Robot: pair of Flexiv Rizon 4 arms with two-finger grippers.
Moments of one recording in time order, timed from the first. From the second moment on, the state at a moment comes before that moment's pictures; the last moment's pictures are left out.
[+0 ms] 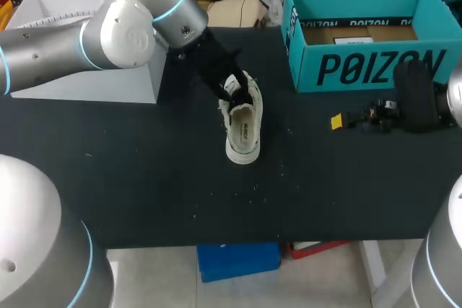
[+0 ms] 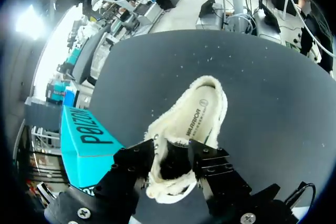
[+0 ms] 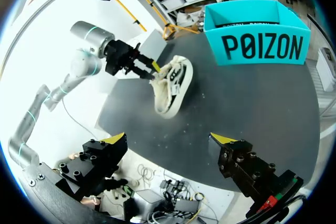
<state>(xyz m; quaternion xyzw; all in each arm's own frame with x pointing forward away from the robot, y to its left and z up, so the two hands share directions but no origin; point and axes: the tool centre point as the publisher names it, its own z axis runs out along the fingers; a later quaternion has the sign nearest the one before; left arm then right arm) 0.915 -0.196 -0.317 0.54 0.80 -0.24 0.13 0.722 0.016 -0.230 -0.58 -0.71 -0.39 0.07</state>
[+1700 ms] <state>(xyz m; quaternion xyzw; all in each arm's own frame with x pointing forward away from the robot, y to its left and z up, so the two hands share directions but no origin) 0.885 -0.126 -0.284 0.43 0.86 -0.24 0.09 0.722 0.016 -0.230 -0.58 -0.71 -0.39 0.07</state>
